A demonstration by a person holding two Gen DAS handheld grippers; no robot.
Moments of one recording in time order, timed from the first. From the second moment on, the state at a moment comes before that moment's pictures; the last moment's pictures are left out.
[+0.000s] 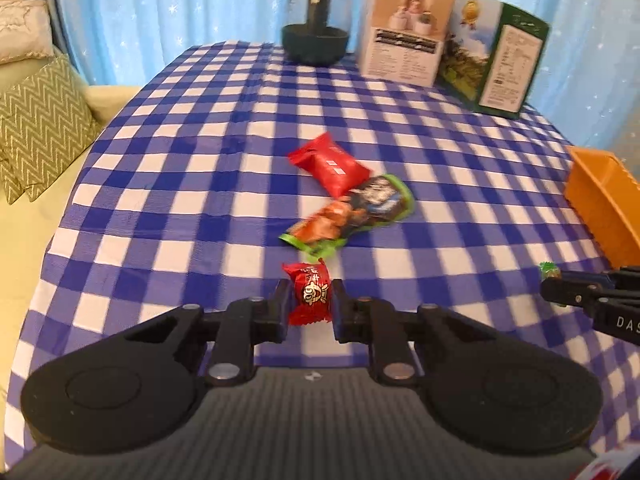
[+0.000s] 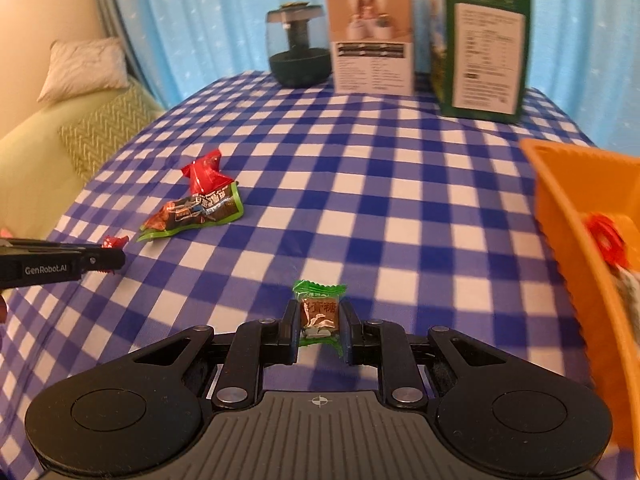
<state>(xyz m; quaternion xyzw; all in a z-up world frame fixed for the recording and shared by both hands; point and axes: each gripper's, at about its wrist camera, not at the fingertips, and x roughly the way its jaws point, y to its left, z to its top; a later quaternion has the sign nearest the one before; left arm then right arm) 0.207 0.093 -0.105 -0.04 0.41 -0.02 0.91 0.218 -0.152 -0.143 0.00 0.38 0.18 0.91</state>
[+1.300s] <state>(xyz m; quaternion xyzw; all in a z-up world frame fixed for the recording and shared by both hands) 0.106 -0.113 -0.005 -0.03 0.37 -0.20 0.91 0.077 -0.303 -0.037 0.10 0.33 0.03 0.94</state>
